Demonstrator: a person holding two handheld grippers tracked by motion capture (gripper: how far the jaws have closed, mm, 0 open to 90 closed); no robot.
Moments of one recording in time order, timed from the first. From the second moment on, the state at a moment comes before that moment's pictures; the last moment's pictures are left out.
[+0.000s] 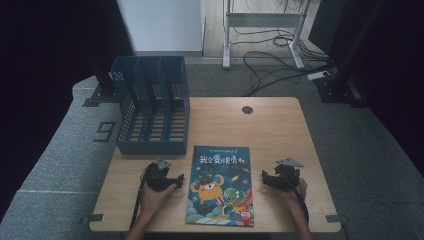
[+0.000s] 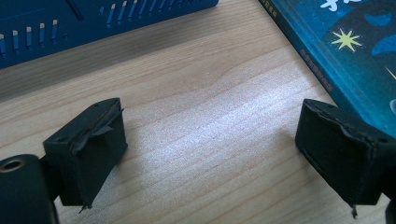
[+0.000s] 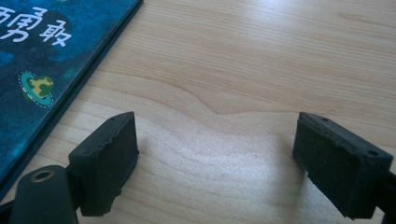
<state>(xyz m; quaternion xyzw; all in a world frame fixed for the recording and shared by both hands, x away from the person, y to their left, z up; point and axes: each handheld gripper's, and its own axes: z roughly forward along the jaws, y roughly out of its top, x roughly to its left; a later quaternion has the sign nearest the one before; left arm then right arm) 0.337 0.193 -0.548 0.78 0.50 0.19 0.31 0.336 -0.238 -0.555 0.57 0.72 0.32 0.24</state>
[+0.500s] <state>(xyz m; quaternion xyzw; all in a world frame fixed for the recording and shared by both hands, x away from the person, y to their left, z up) 0.343 0.198 -0.541 0.78 0.51 0.17 0.31 0.328 -0.237 -0.540 0.56 0.70 0.36 0.26</state>
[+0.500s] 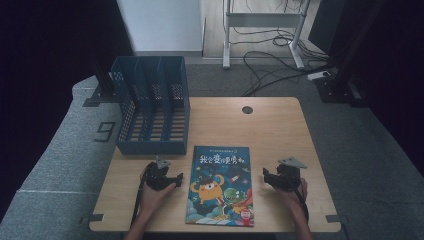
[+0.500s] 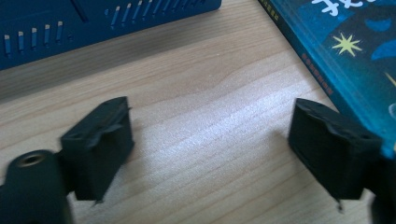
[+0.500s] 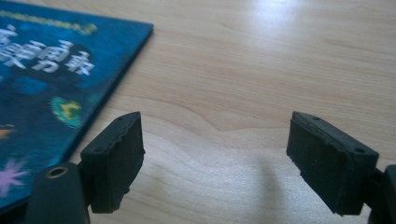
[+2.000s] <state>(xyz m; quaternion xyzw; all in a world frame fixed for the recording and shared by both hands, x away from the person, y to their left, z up) 0.310 0.128 -0.526 0.79 0.47 0.11 0.37 0.322 -0.177 -0.541 0.53 0.73 0.38 0.19</state>
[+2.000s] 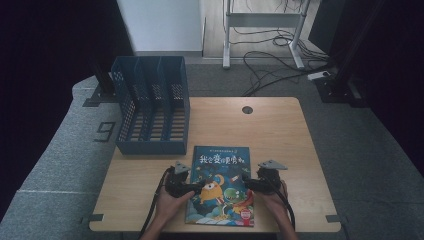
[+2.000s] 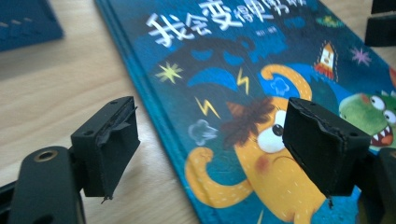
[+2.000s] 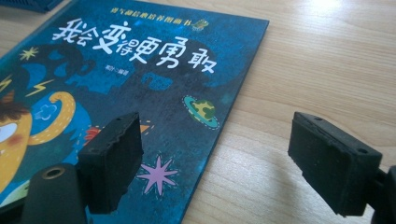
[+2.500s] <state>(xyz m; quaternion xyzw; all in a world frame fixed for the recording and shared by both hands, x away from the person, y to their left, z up) 0.311 0.119 -0.540 0.81 0.47 0.10 0.35 0.323 -0.167 -0.549 0.52 0.74 0.38 0.18</state>
